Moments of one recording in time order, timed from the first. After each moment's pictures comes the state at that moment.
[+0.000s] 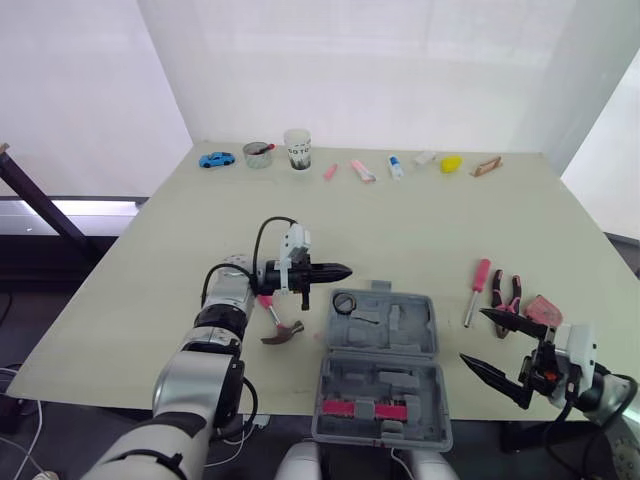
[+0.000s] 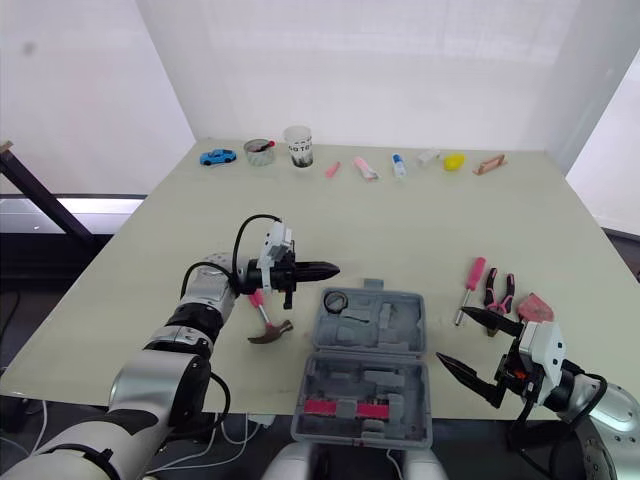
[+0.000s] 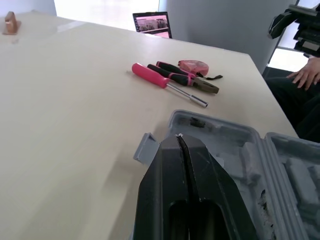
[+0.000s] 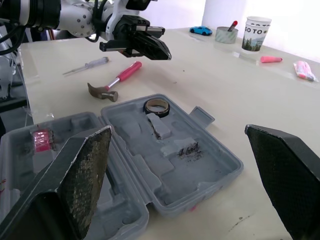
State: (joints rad) left arm -0.88 0.34 0.04 1.04 -0.17 -0.18 -1.47; right arm 0.24 -0.53 -0.21 -0.23 0.51 -0.09 1.07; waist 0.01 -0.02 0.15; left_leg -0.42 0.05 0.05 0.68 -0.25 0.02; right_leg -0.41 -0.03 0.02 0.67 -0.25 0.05
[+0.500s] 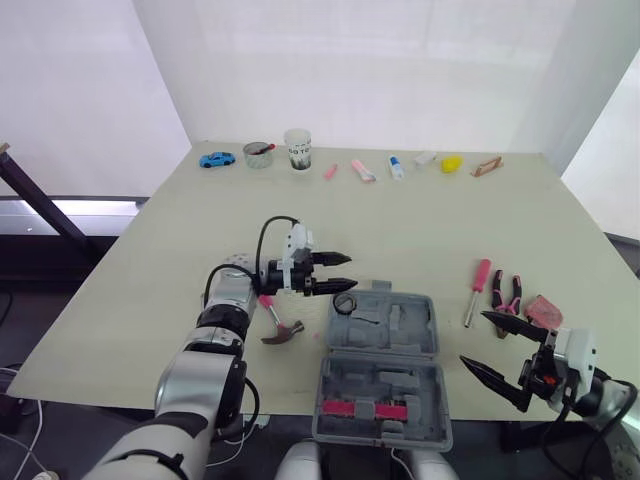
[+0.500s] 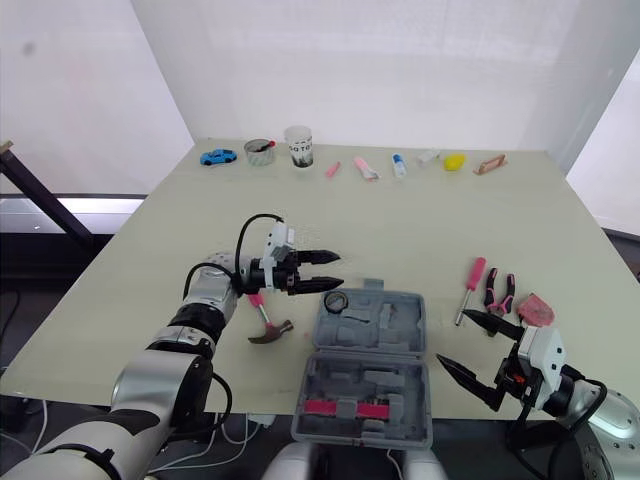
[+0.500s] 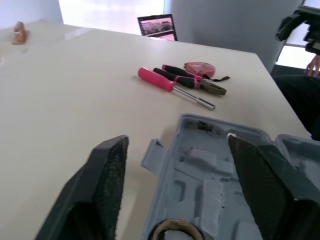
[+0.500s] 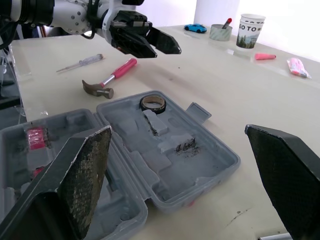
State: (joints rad) left arm -0.88 0.34 0.02 1.05 -0.15 -0.22 -1.48; right arm 0.26 -0.53 -0.21 -0.23 0.50 -0.12 1.05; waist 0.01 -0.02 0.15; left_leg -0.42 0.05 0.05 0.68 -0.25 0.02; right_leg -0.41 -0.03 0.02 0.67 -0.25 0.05
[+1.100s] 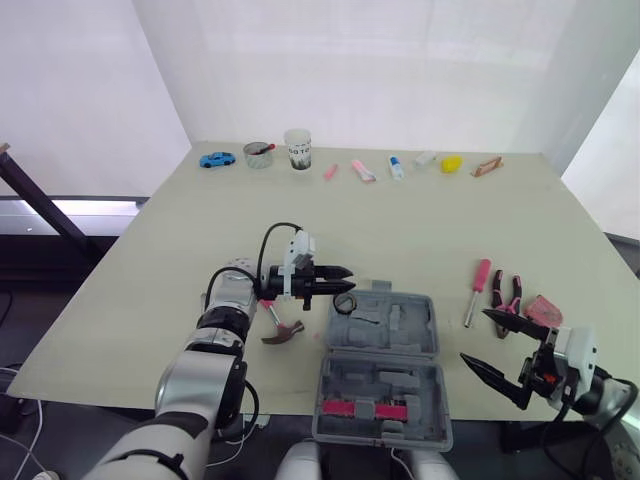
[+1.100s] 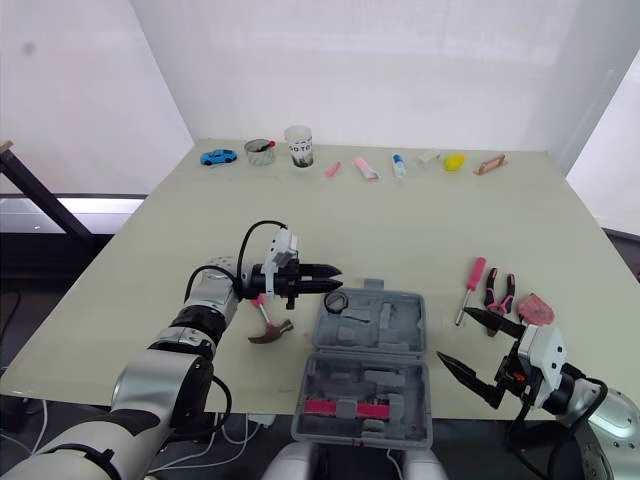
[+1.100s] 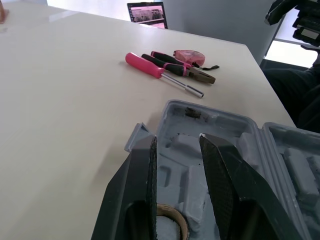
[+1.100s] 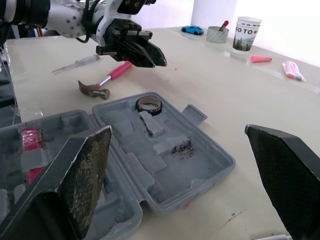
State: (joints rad) left arm -0.88 0.34 0.01 1.09 -0.14 -0.21 -1.49; right arm 0.25 -0.53 -0.21 -0.23 0.49 -0.13 1.04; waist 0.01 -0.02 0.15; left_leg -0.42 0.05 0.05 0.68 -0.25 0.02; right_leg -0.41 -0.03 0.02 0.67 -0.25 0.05
